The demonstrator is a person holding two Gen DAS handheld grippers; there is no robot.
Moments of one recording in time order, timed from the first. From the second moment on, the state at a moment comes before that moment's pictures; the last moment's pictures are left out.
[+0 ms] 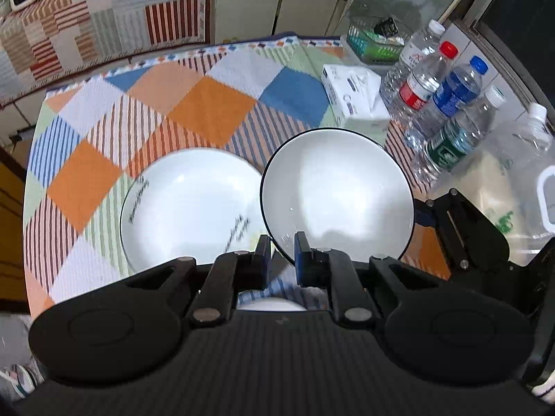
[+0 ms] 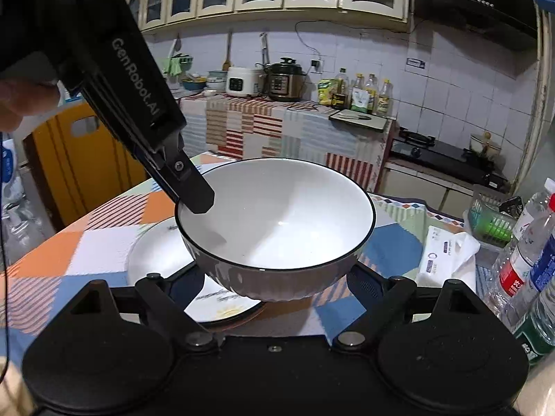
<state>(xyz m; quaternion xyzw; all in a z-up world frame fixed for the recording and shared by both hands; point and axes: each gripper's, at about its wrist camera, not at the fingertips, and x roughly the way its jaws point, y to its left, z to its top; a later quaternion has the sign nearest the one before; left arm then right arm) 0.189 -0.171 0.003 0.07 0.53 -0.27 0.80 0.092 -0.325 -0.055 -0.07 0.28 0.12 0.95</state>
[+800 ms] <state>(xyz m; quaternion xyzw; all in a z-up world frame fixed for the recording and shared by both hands) 0.140 -0.132 -0.038 0.07 0.60 -0.24 0.76 0.048 -0.279 -0.073 -0.08 0.36 0.17 0.91</state>
